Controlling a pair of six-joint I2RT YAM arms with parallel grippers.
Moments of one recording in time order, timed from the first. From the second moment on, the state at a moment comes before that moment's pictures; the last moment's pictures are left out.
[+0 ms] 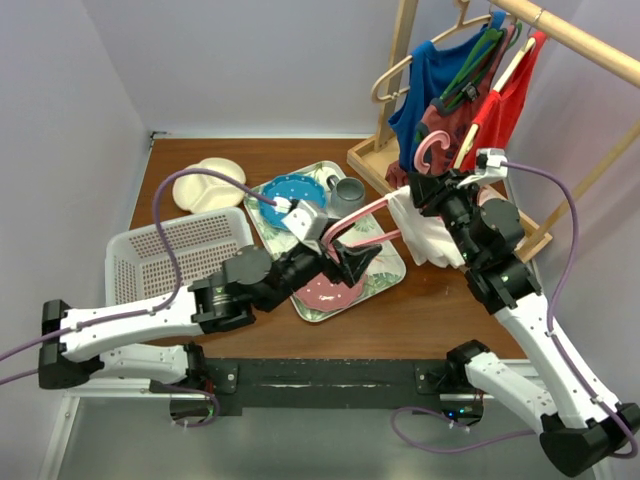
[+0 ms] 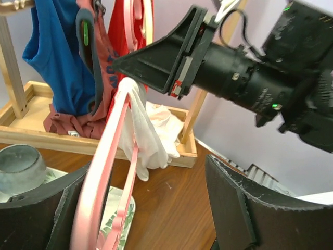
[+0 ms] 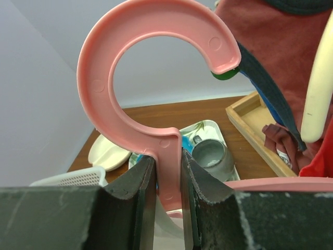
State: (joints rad) left arm -1.29 1.09 1.04 0.23 -0.39 -0.21; right arm 0.43 0.83 0.93 -0.01 0.12 0.46
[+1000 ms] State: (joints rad) left arm -1.34 1.10 1.17 0.12 -0.55 -0.50; right arm 0.47 0.86 1.01 -0.09 0.41 0.43
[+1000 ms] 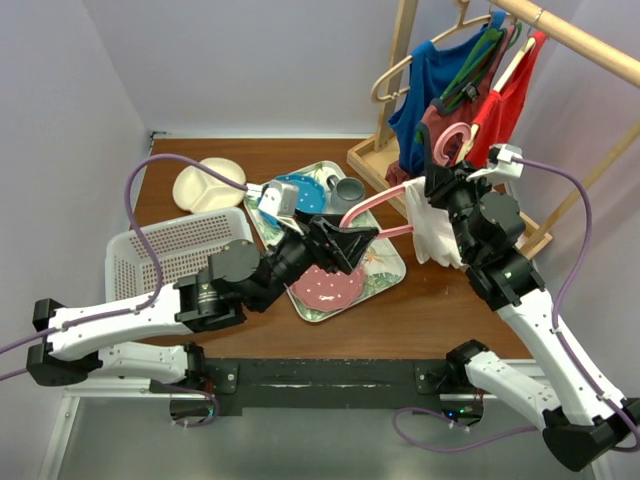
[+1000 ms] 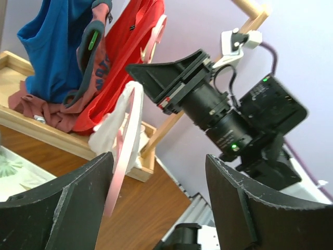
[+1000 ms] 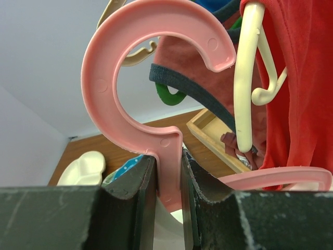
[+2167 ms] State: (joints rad) left arm -1.34 1.25 1.32 -0.07 -0.68 -0.40; right arm 0.48 0.90 1.01 -0.07 0.45 0.42
